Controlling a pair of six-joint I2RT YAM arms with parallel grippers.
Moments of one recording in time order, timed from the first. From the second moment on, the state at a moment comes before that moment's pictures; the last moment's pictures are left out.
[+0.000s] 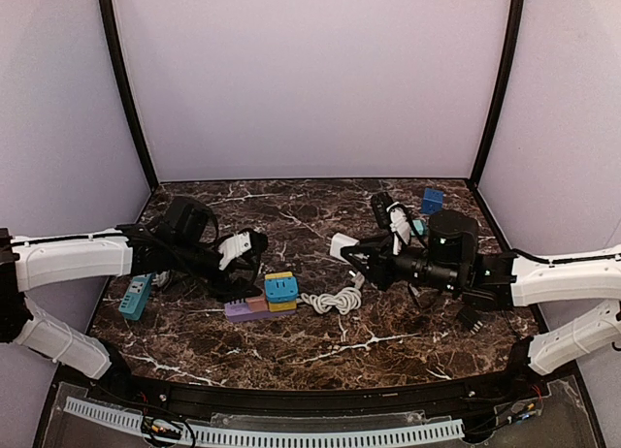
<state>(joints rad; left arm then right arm) -0.67 1.29 0.80 -0.28 0.43 0.50 1.02 1.20 0.69 0.33 0.01 0.26</state>
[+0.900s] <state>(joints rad) -0.72 1.39 0.70 -0.23 0.31 0.44 1.02 1.21 0.62 0.25 0.05 0.26</state>
